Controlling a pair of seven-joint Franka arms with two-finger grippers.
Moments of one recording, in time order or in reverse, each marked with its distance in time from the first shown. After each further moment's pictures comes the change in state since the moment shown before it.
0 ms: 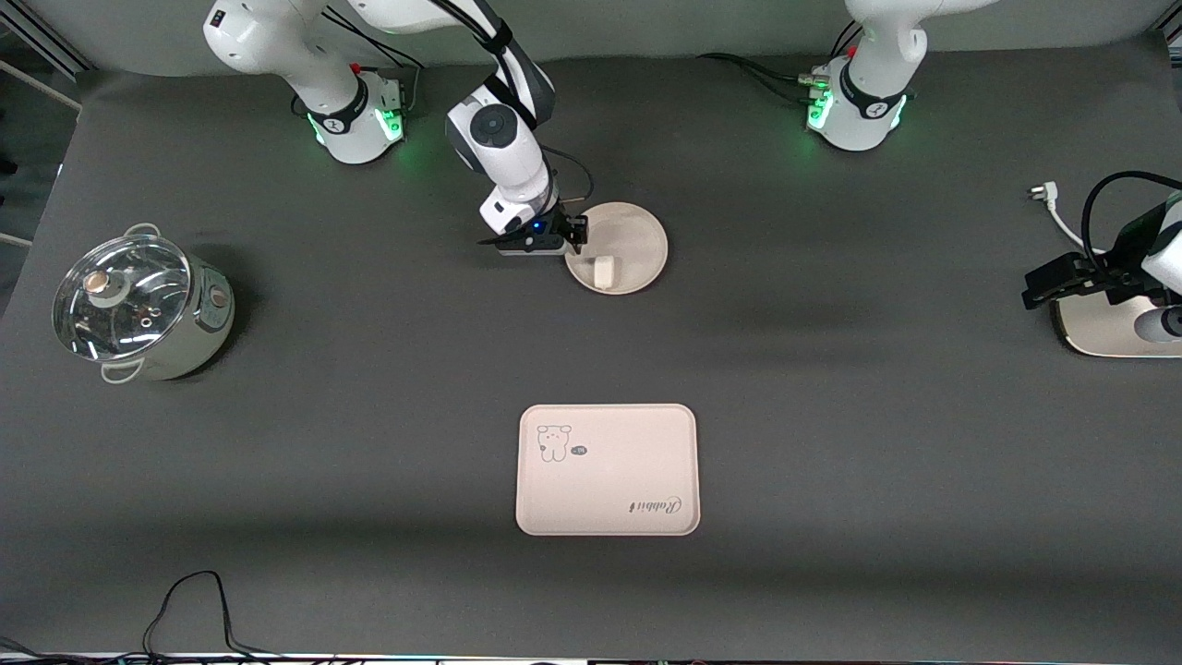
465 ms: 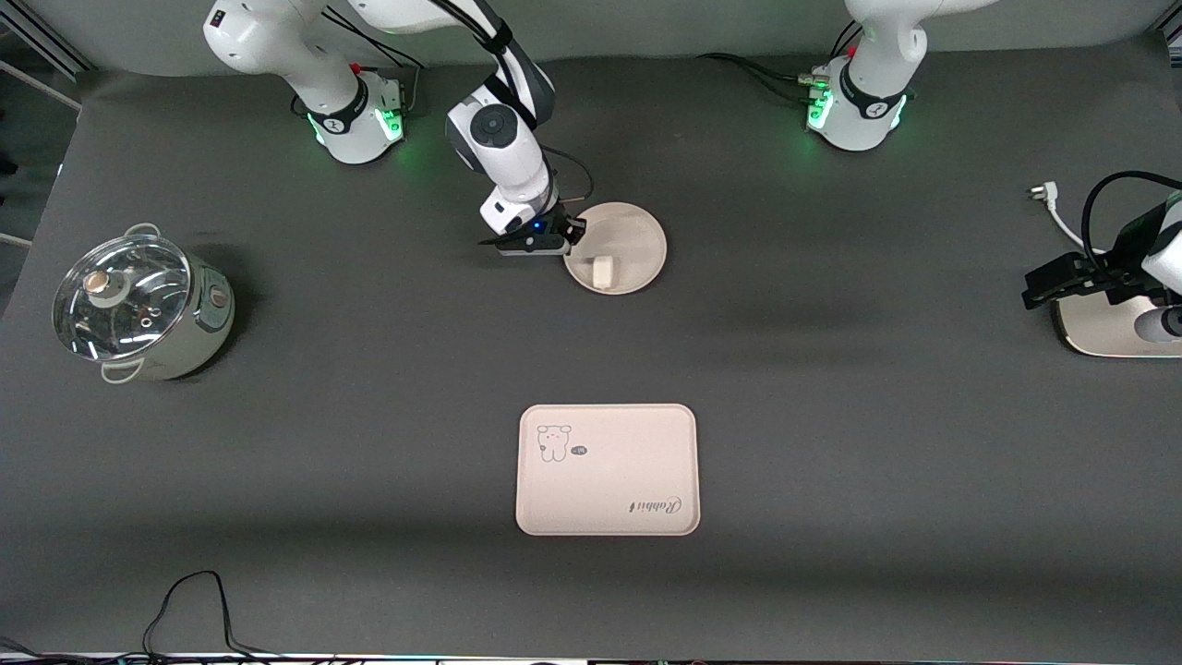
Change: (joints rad) left arm 0.000 0.000 0.000 0.000 0.000 0.000 0.000; right arm 0.000 0.000 0.000 0.001 0.000 0.000 -0.010
